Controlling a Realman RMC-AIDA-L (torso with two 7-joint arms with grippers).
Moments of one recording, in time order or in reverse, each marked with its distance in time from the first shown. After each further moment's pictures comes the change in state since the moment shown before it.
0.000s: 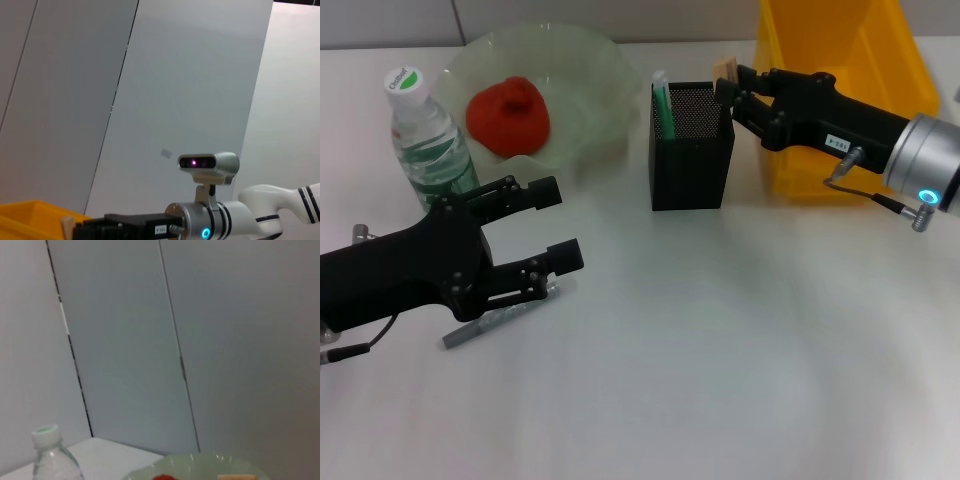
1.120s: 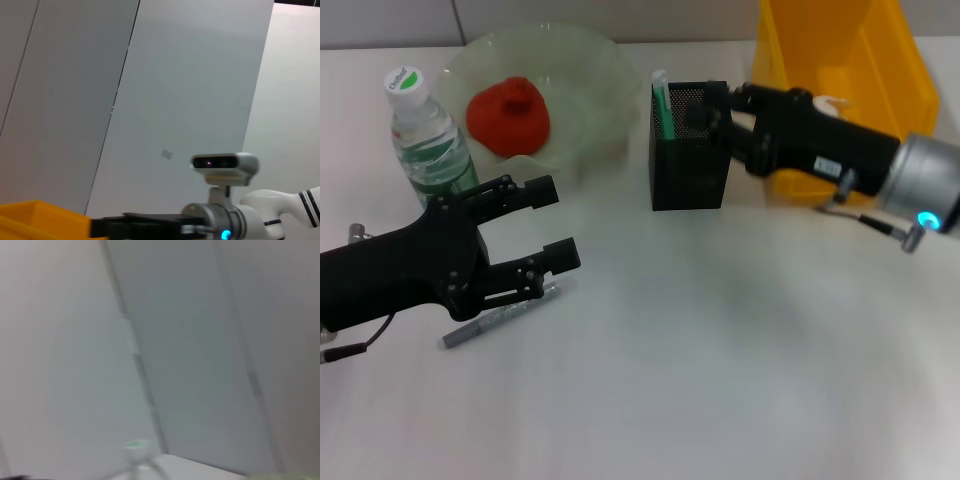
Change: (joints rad) left arm 0.002 0.004 -0.003 0.000 -0.001 0.005 -0.005; right arm -0.009 0.000 0.004 0.034 0.000 -0.241 -0.010
